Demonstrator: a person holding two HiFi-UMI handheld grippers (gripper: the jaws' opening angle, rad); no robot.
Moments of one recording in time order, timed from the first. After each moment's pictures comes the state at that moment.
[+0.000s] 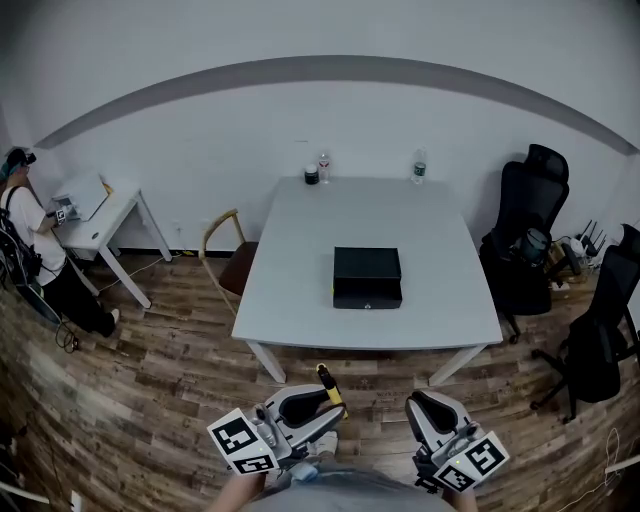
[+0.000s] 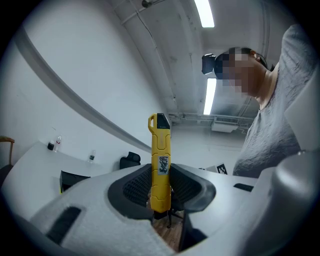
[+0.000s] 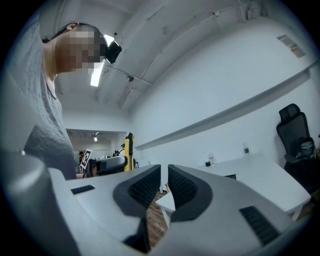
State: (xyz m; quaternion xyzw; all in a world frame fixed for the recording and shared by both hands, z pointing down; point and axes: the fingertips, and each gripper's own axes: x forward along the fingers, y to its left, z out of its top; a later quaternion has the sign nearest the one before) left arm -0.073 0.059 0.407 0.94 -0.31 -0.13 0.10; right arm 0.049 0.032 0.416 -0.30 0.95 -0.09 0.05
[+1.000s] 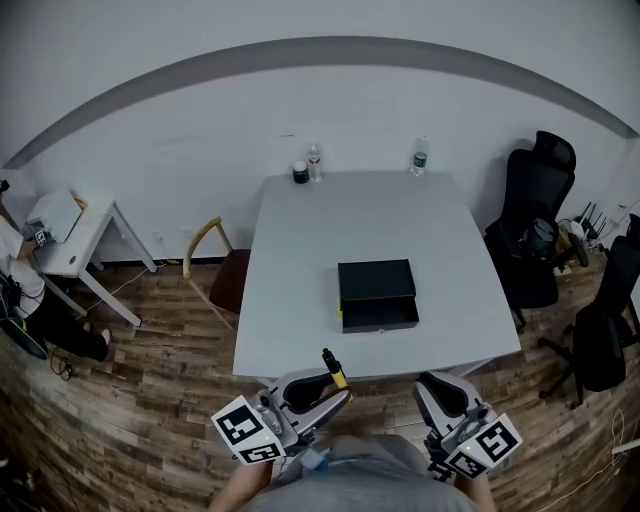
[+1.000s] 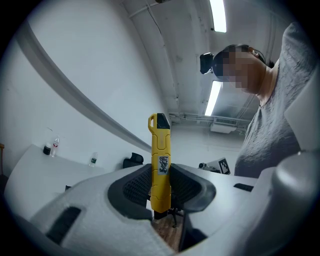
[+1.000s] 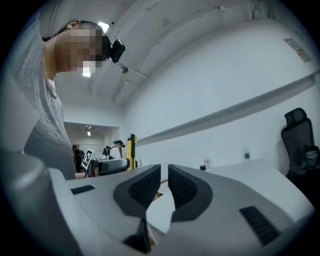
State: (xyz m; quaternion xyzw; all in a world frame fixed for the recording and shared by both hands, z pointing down) left arm -0.145 -0.091 0.409 0.95 -0.28 -0.12 0.10; right arm -0.026 -0.106 0.404 -0.33 0.94 -0.07 0.03
